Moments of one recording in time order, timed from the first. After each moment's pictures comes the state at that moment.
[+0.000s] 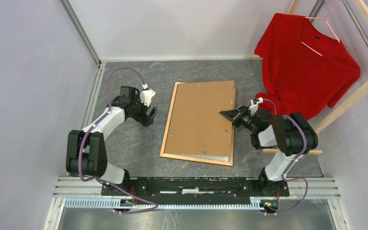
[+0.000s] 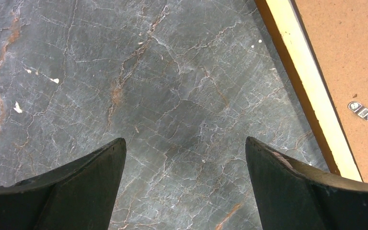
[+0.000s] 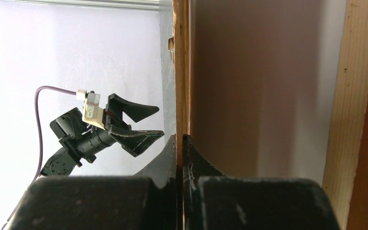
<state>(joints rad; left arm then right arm) -0.12 1.47 0.89 -0.42 0.29 0.47 0.11 1.75 0.33 1.22 -0.61 1.27</state>
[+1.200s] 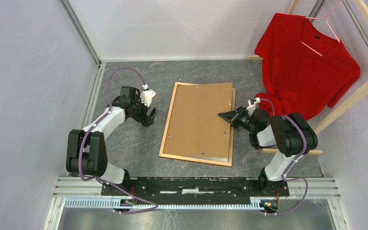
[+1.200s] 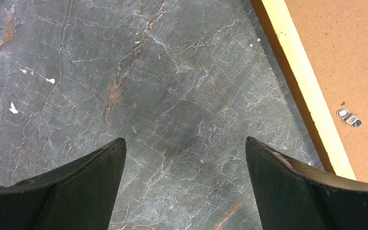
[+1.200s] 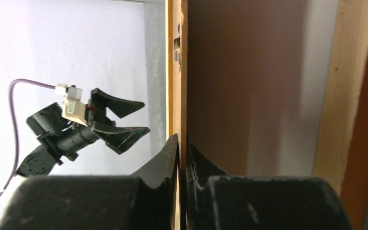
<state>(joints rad) -0.13 1.48 0.89 -0.42 0.29 0.47 0.14 1.75 0.33 1.18 -0.59 1.21</state>
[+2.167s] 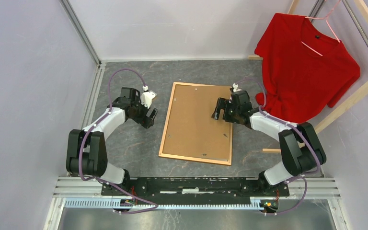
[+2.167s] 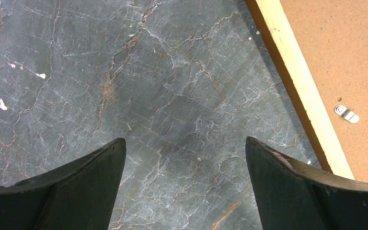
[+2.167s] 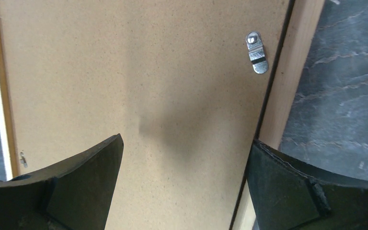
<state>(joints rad) -0.13 1.48 0.88 -0.42 0.29 0.47 0.36 1.53 0.78 -0.05 -0.11 0.52</state>
